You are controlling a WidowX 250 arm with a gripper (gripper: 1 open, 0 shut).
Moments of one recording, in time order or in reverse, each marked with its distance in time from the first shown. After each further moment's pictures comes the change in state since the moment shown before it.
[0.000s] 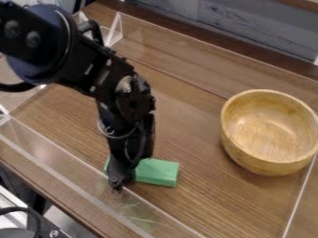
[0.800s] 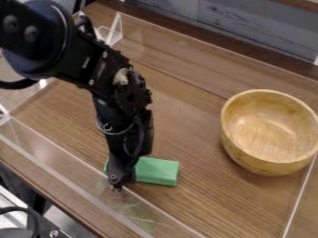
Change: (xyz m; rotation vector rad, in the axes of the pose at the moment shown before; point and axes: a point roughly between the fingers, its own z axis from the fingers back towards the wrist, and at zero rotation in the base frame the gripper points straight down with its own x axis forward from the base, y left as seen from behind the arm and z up) arm -0.001 0.001 0.001 -0.028 -0.025 0.027
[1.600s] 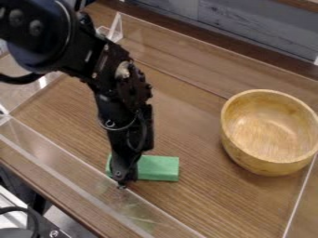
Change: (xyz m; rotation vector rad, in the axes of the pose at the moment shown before) arm 0.011 0.000 0.001 -0.031 -0.030 0.061
